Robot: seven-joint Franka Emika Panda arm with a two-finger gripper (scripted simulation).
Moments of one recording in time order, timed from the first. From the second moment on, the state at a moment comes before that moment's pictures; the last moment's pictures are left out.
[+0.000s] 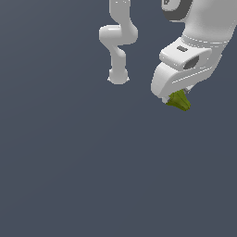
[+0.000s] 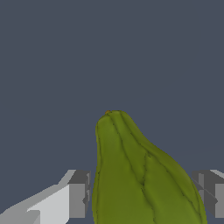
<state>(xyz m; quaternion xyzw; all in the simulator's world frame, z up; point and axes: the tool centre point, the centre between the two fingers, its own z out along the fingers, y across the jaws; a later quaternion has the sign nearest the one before) 0.014 0.178 0.359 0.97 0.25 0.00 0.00</state>
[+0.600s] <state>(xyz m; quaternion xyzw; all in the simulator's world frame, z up) 0.019 0.204 0.394 0.97 0.25 0.00 0.00</state>
